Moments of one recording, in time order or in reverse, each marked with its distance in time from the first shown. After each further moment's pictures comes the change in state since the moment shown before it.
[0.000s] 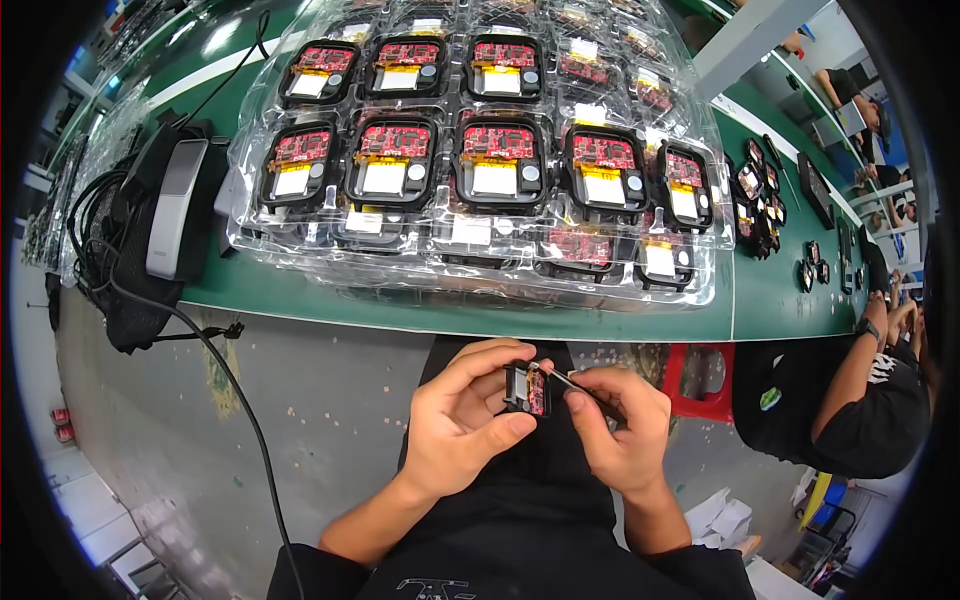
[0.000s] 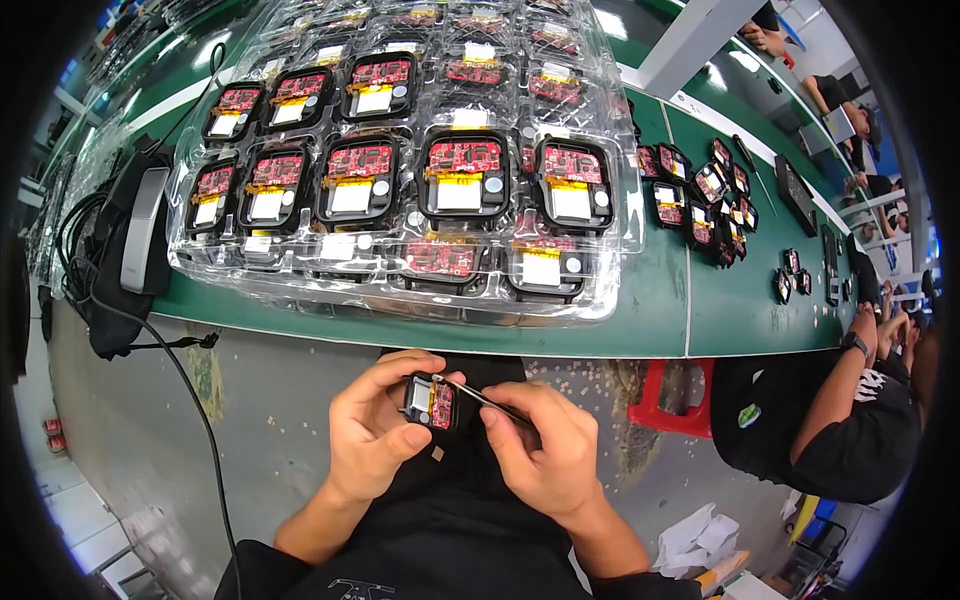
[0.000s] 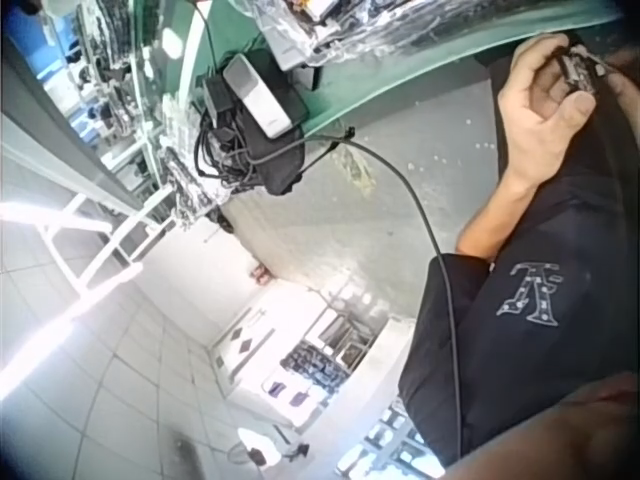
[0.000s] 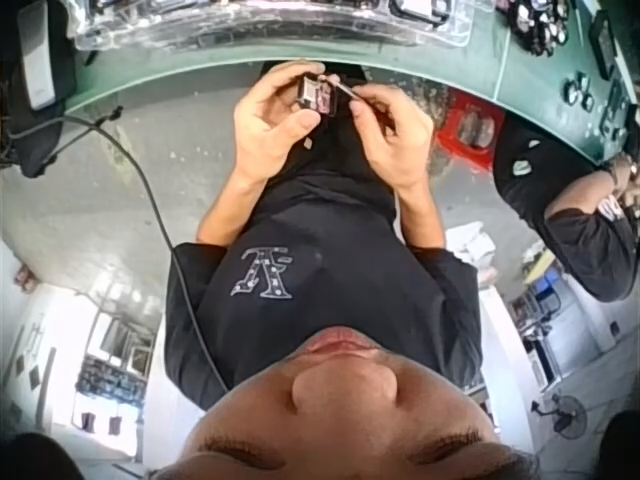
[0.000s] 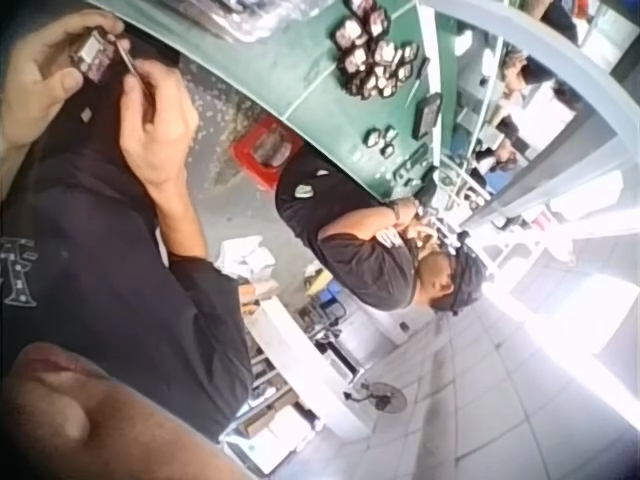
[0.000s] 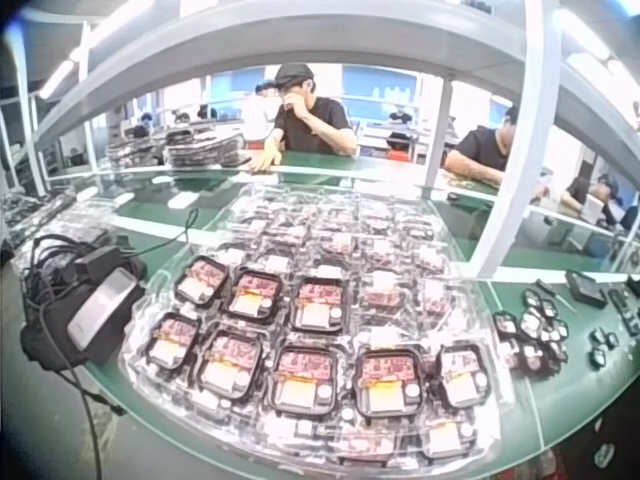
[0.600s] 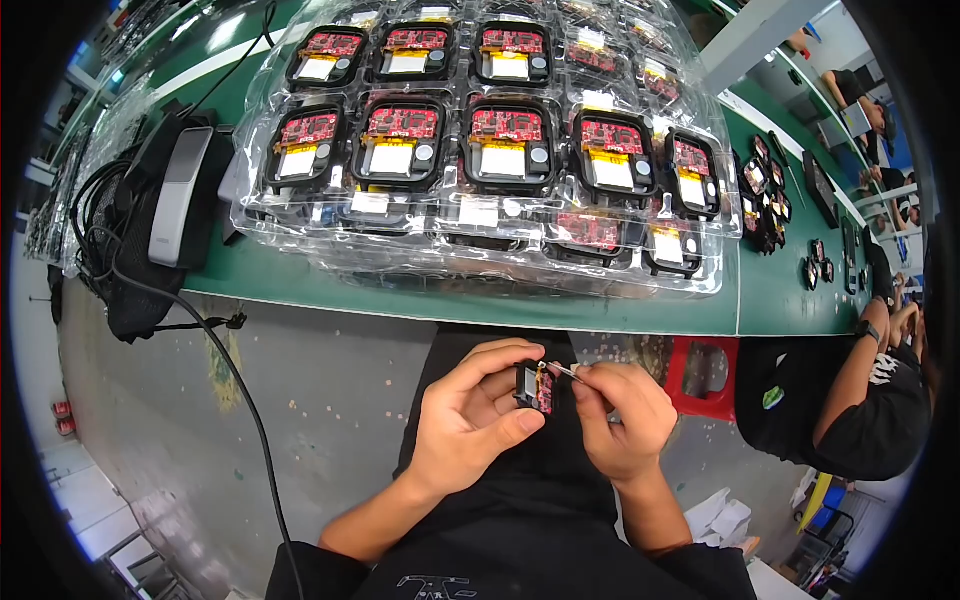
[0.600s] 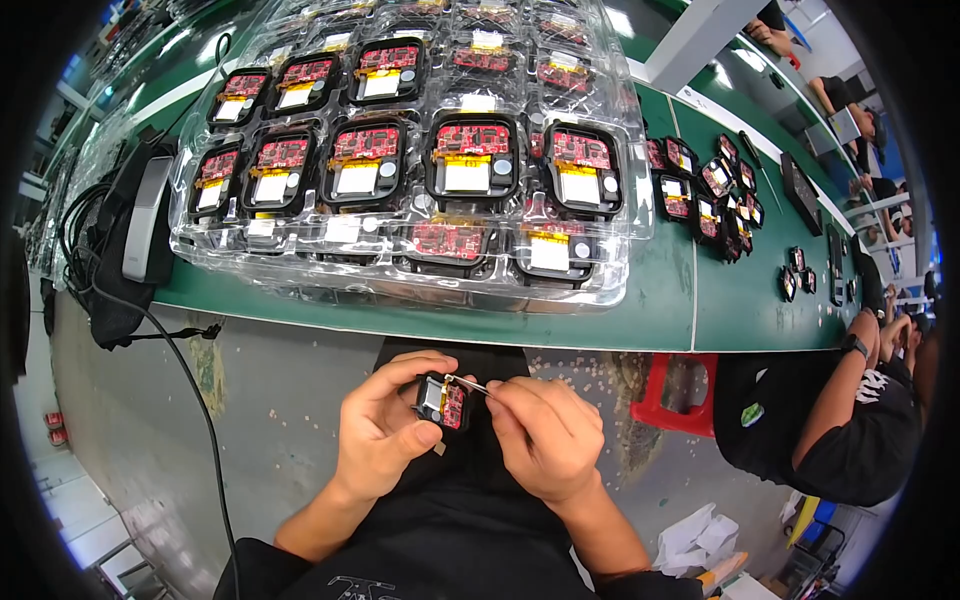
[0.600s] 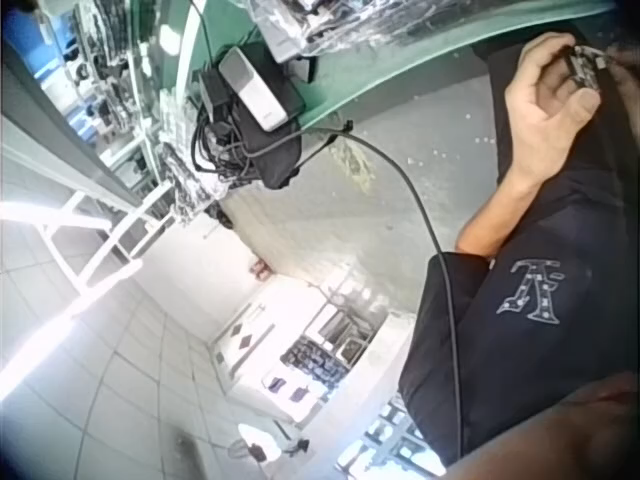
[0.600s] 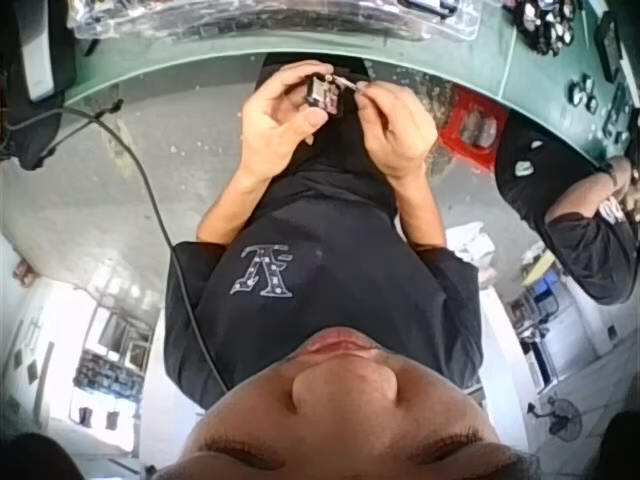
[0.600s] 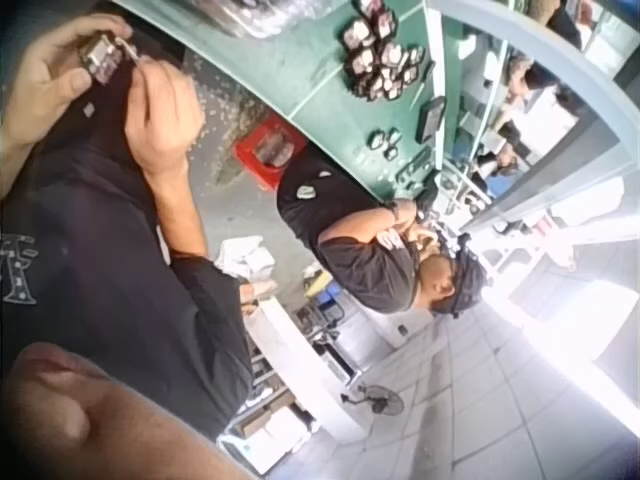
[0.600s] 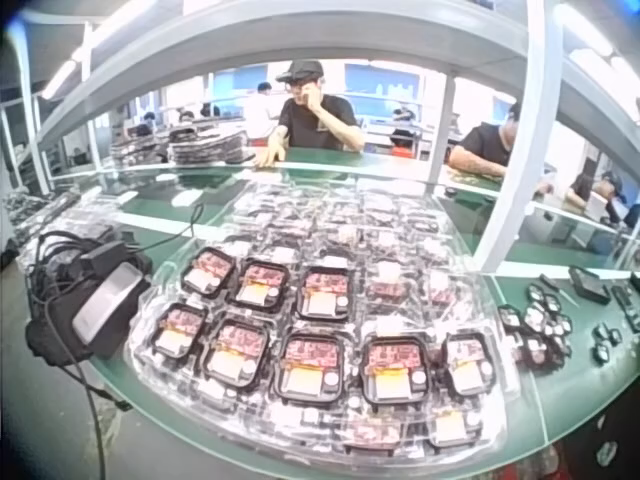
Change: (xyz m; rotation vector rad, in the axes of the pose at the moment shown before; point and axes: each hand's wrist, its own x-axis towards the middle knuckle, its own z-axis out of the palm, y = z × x) left_hand -0.009 -0.002 0.004 -0.031 0.051 -0.091; right_hand 0.003 0.010 0.007 -0.240 0.112 -0.325
